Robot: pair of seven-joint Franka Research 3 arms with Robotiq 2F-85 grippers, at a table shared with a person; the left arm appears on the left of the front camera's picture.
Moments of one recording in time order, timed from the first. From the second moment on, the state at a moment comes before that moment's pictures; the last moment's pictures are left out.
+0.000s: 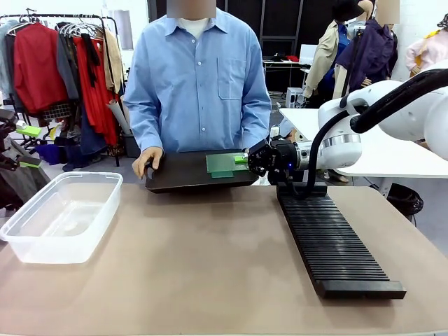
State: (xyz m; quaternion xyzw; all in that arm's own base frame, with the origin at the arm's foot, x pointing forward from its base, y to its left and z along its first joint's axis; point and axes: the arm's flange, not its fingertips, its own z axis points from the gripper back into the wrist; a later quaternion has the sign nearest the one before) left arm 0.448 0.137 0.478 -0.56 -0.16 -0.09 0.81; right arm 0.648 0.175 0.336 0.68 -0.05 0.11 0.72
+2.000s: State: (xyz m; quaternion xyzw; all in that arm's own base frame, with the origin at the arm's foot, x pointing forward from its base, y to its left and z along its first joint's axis) left arm 0.448 0.137 0.478 -0.56 -0.16 -0.09 0.81; right arm 0.644 0.145 0.356 0.69 -0.08 0.14 0.70
